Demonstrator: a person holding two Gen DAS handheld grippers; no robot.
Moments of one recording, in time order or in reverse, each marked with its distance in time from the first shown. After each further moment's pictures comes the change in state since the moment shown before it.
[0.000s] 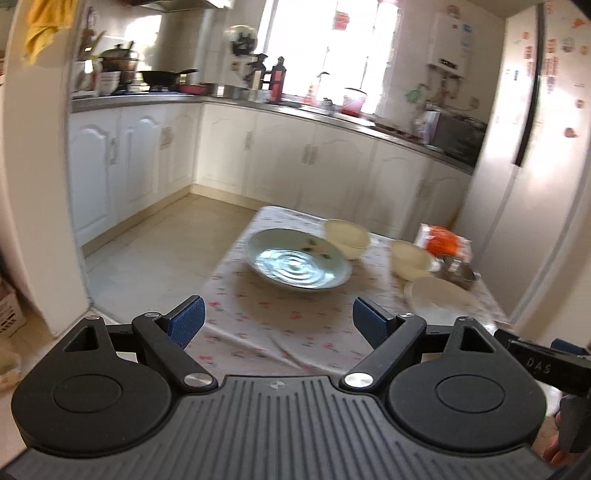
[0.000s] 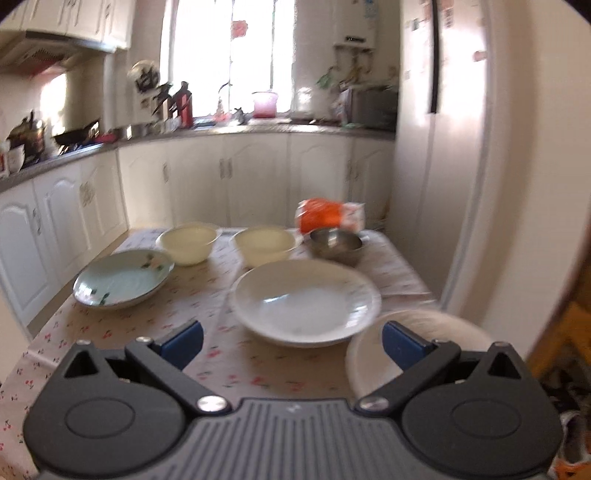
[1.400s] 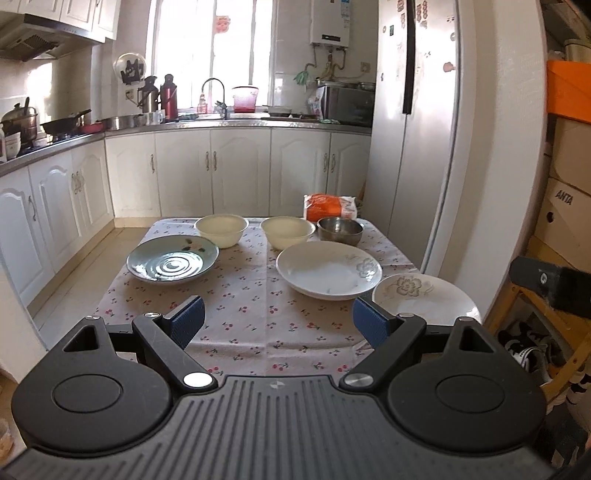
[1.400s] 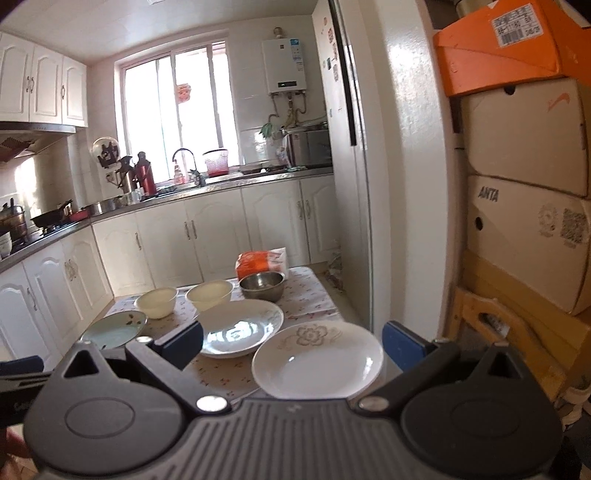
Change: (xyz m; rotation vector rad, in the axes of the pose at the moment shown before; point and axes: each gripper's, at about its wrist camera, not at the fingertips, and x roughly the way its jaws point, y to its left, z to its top) left arm -0.027 -0.006 -0.024 0.329 -0.018 -0.203; right arm -0.114 -0.093 -0.021 0.168 -0.136 -0.025
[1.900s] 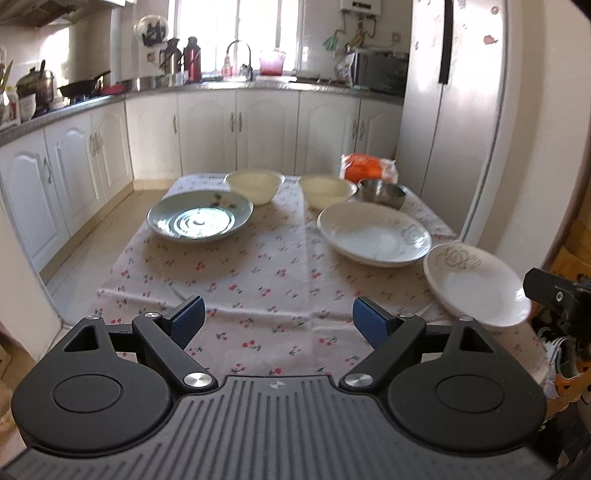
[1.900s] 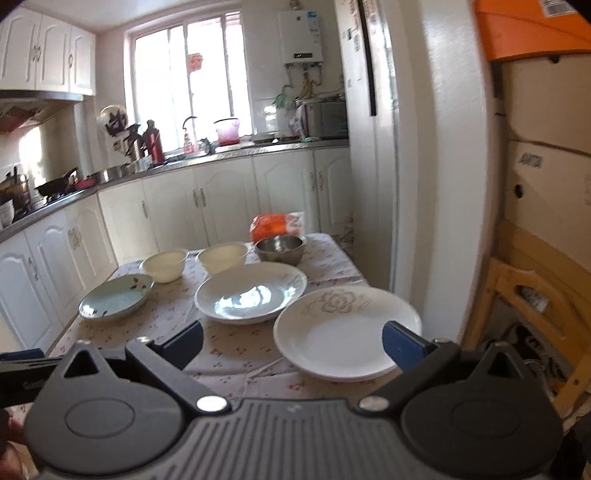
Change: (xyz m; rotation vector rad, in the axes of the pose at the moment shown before) left arm 0.033 0.009 -0.004 -0.054 0.120 0.066; right arm 0.041 0.033 -0.034 -0.035 0.090 0.033
